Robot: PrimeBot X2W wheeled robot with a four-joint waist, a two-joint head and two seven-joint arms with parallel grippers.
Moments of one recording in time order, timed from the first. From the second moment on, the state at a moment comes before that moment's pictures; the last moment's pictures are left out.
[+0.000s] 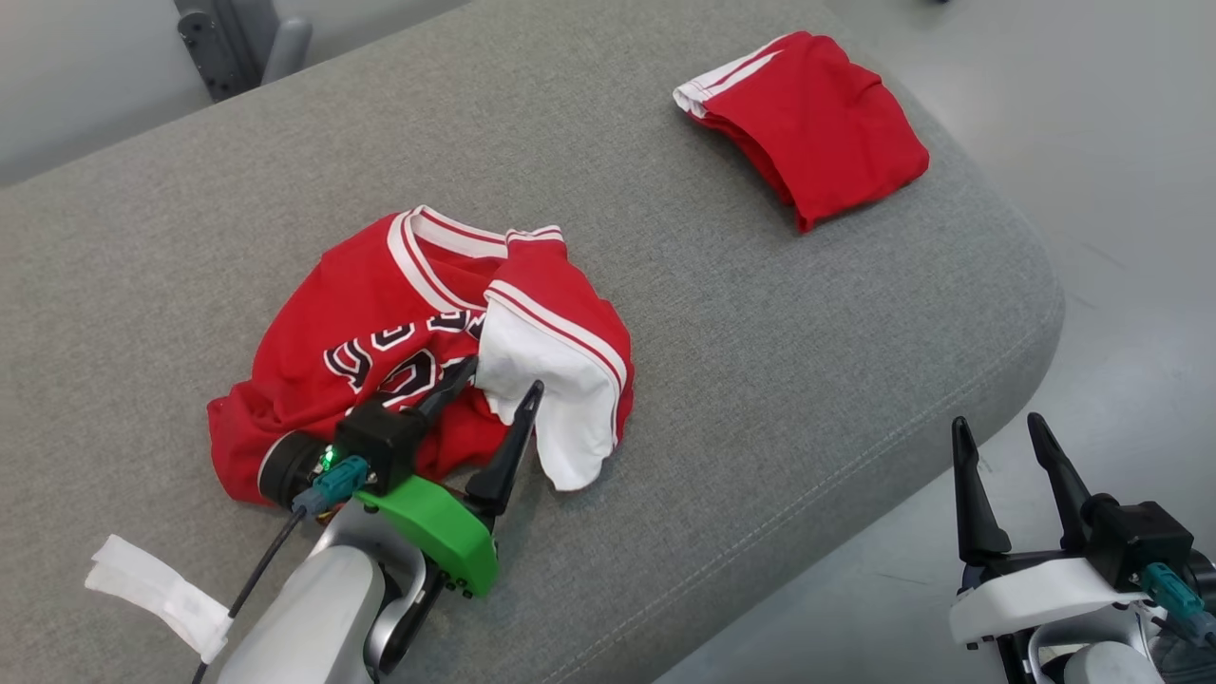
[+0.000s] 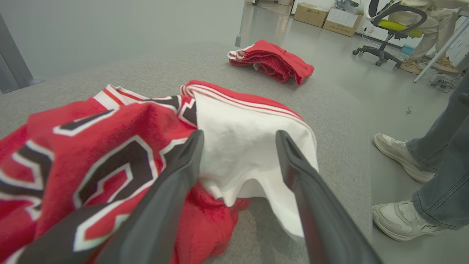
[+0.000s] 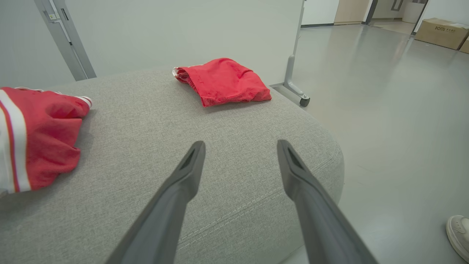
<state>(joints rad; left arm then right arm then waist) -0.38 0.25 -0.58 0.35 -0.45 -0.13 -0.18 0.01 -0.05 -0.06 0.12 0.12 0.13 -0.26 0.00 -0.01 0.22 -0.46</state>
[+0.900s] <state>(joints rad) -0.48 0.20 -0.64 0.51 -0.54 -0.13 -0.21 -0.02 -0.05 -0.06 0.14 0.12 0.13 -0.26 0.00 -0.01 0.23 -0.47</state>
